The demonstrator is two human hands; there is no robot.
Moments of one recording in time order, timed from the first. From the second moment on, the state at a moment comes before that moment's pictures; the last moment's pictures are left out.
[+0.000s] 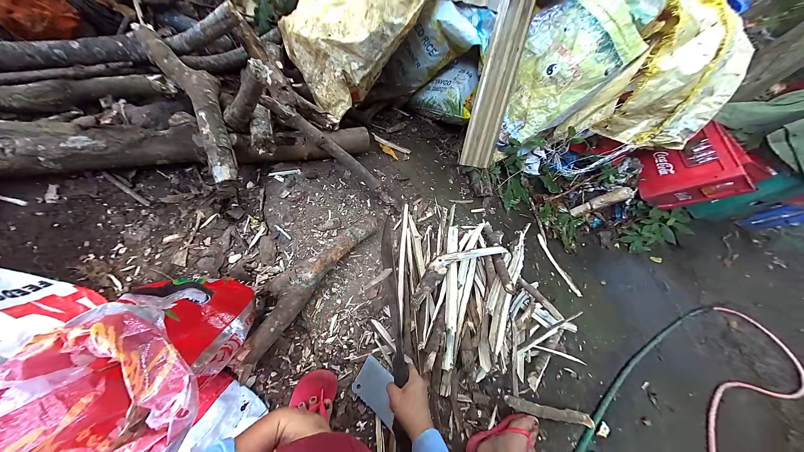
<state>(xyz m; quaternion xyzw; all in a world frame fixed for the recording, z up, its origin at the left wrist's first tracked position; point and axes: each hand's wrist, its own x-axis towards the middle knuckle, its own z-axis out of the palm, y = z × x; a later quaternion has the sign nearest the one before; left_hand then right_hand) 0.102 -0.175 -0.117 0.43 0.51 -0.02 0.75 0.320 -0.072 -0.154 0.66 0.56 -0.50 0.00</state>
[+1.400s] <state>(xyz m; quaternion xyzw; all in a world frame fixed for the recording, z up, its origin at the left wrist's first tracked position) 0.065 -0.086 -0.138 0.47 0.77 0.24 0.36 0.340 -0.105 -0.217 0.66 0.50 -0.55 0.05</state>
